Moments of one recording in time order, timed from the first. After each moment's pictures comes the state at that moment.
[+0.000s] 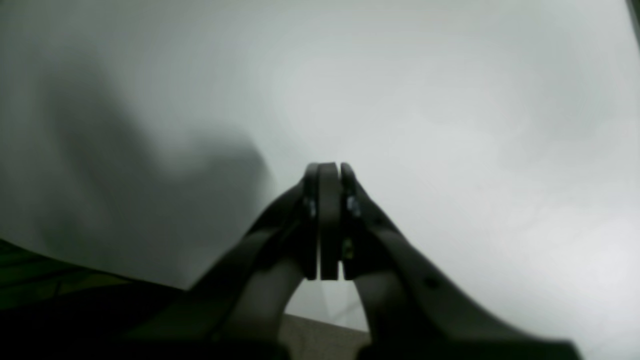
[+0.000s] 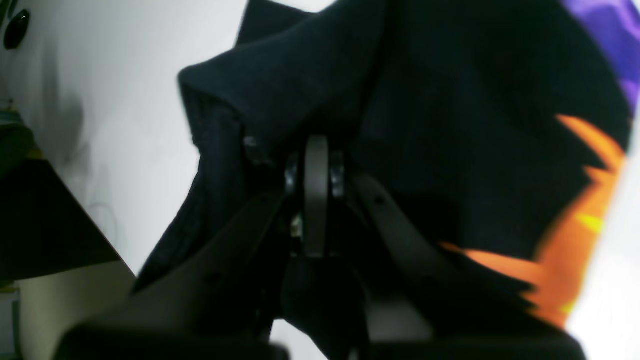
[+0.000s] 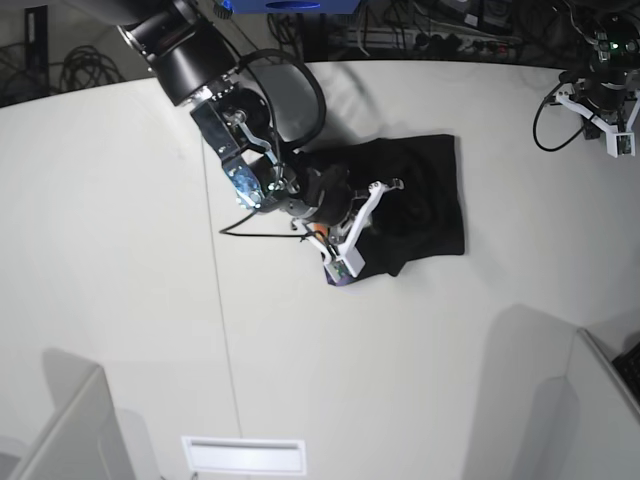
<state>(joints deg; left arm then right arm) 23.3 -6.1 -53.6 106.1 -12.6 -35.8 48.6 8.6 0.1 -33.6 83.0 34.1 -0.2 -44.9</state>
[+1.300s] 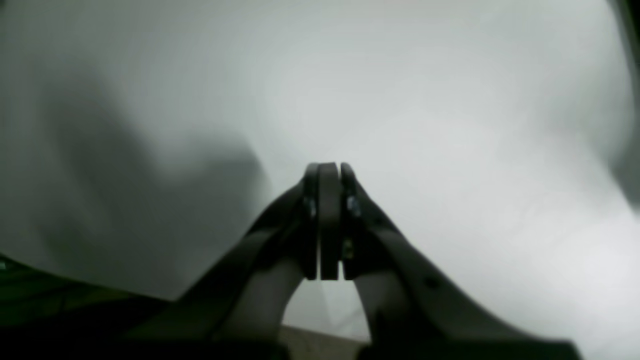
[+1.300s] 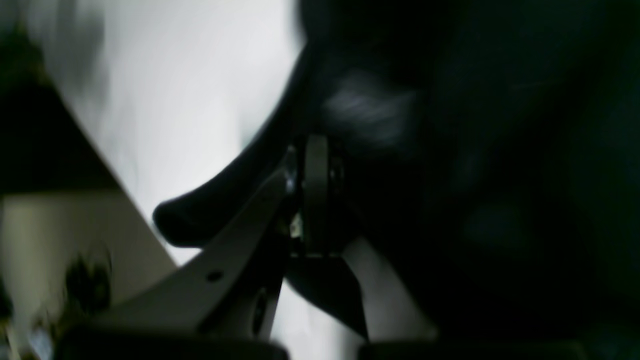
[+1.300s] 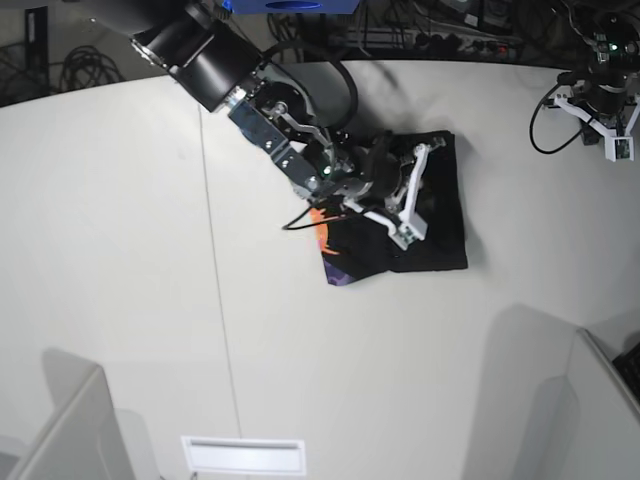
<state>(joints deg) 22.7 -5.9 -53.2 108.8 -12.7 -35.8 48.6 11.8 -3.5 -48.8 77.4 33.9 -0.3 -46.6</state>
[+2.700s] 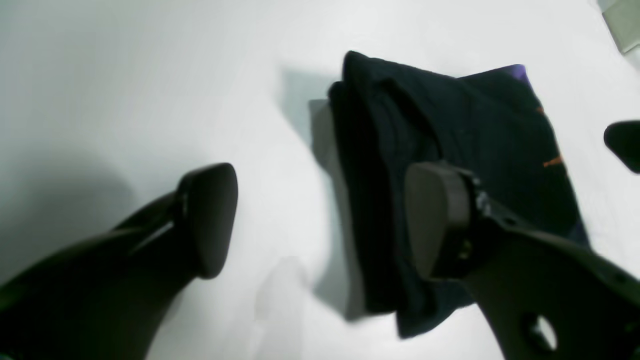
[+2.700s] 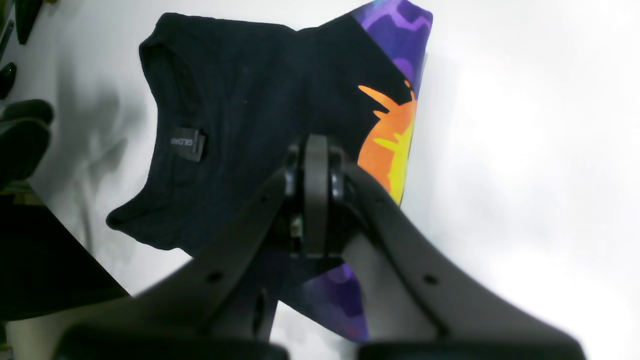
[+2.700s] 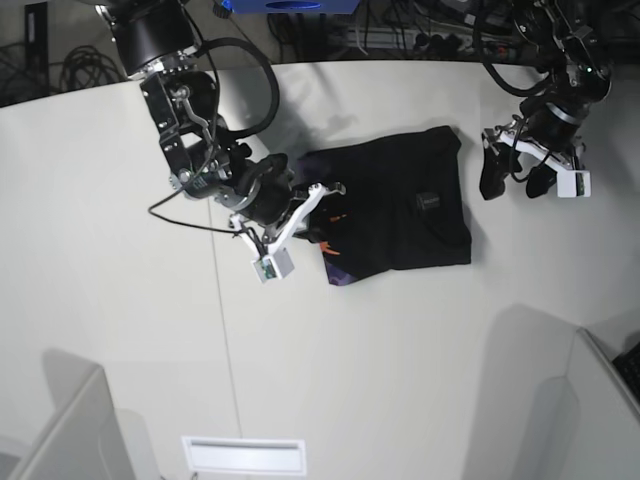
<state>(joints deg) 21.0 -5.1 -36.7 106.2 -38.9 -31.3 48.7 1.0 7.1 -23.1 98.0 34.3 -0.1 -47.1</state>
